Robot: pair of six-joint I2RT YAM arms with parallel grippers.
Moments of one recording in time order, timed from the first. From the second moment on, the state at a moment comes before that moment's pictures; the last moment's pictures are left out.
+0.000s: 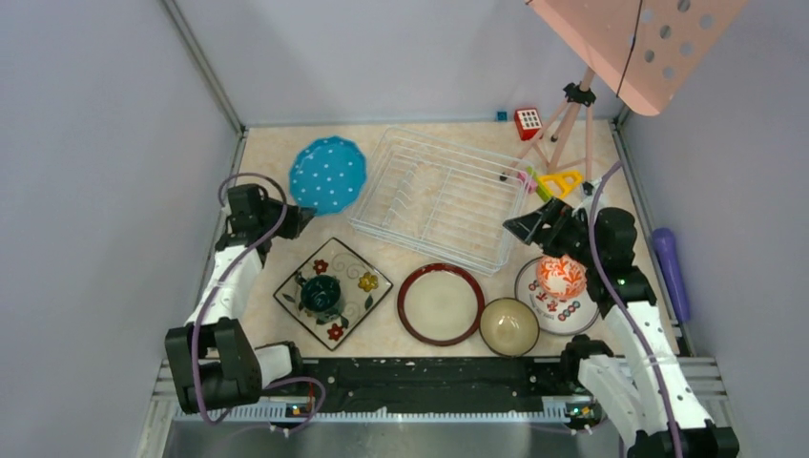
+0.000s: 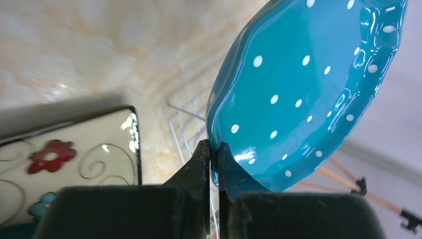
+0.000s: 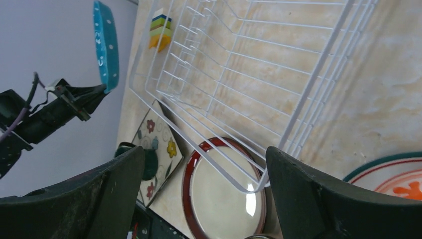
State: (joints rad) left arm 0.20 1.20 0.78 -0.25 0.30 -1.19; right arm 0.06 0.69 0.59 -0.26 -0.47 0.67
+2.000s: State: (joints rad) left arm -0.34 1.19 0.96 -0.05 0.21 -0.86; right arm 0.36 1.62 1.29 0.03 -0.33 0.43
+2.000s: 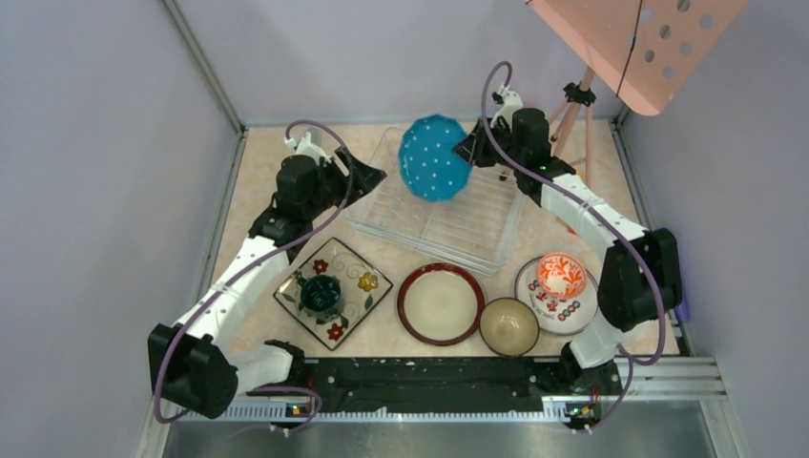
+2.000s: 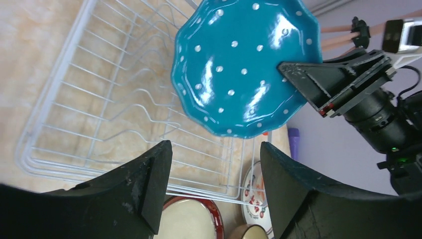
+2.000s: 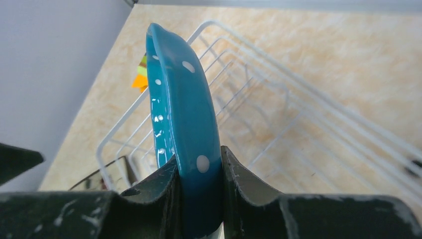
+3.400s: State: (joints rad) left arm -0.30 1.10 0.93 -0.26 0.13 -0.57; right arm 0.30 2.01 1.54 0.49 -0.59 -0.25
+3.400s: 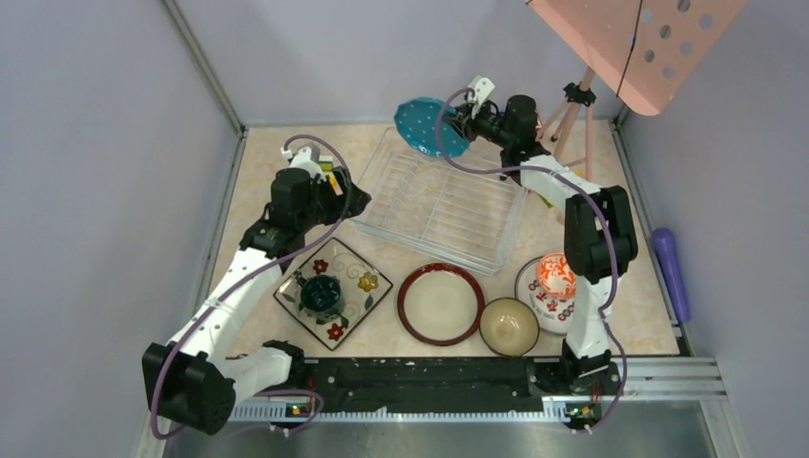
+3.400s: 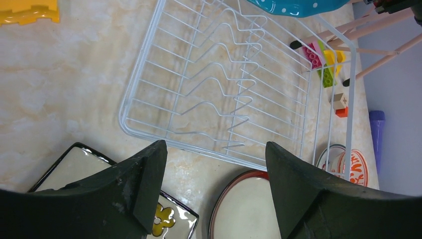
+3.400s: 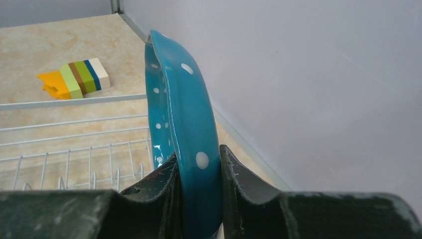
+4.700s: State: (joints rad) left arm -0.30 1.09 0.88 -0.31 0.01 -0.57; right arm 0.28 2.01 1.42 0.68 -0.54 -0.10
